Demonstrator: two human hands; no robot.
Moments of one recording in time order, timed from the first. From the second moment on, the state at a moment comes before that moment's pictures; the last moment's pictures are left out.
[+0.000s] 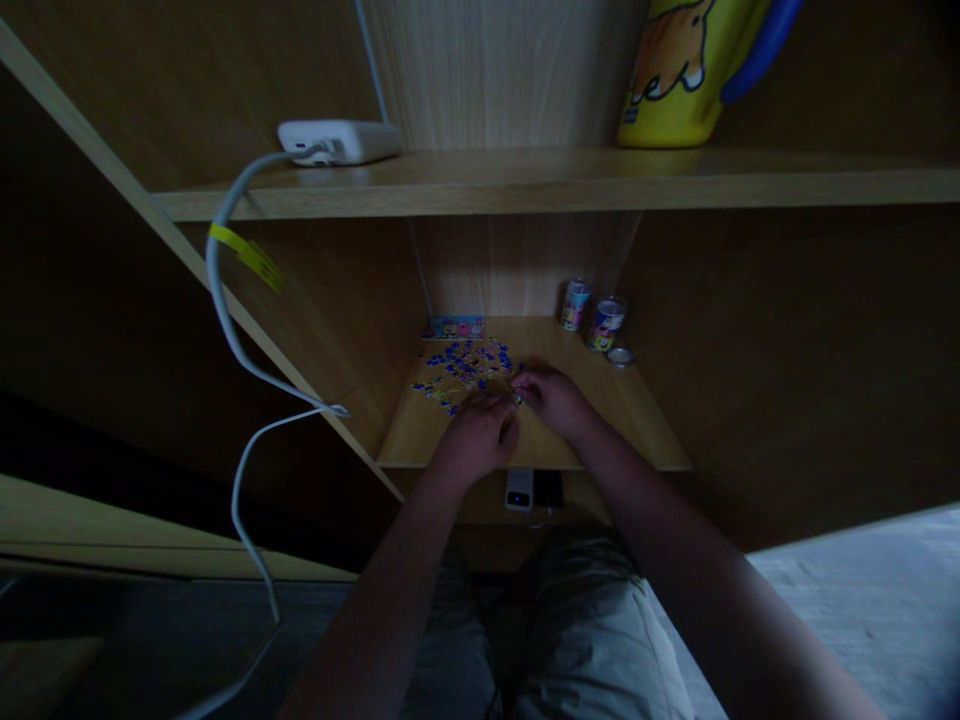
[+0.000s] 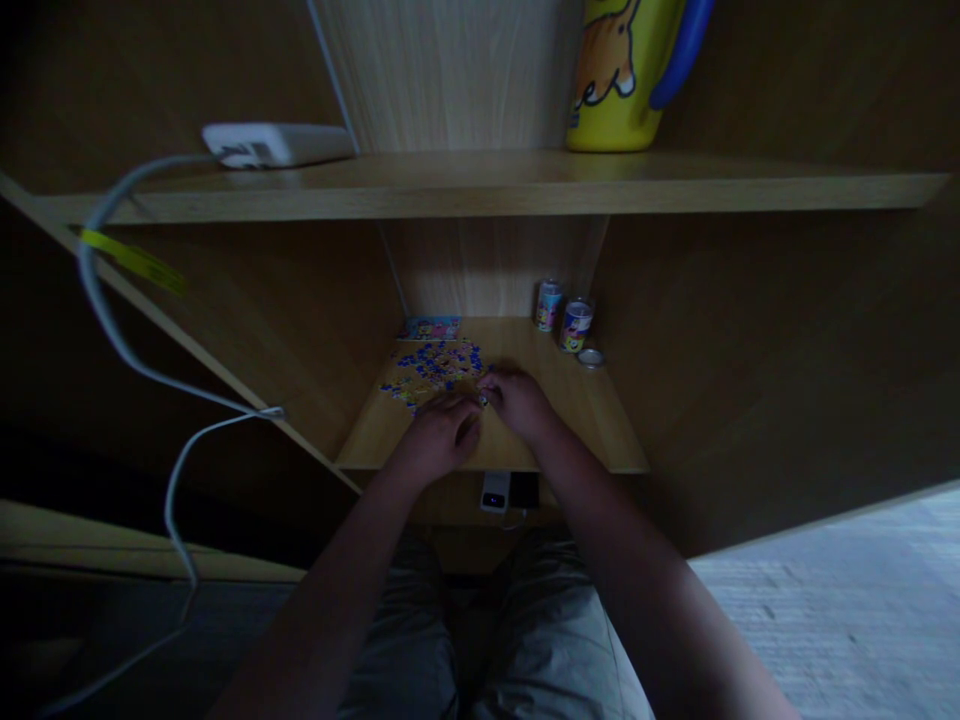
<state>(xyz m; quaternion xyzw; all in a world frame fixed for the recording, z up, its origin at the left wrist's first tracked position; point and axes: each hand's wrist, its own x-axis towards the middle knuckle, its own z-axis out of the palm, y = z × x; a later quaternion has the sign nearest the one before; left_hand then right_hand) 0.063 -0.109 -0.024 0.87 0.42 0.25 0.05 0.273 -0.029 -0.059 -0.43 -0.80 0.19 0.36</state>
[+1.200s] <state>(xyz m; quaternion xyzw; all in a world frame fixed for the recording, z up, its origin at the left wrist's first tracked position) 0.062 -0.109 -0.025 0.88 0.43 0.21 0.03 0.282 -0.025 -0.059 -0.51 -0.67 0.24 0.48</state>
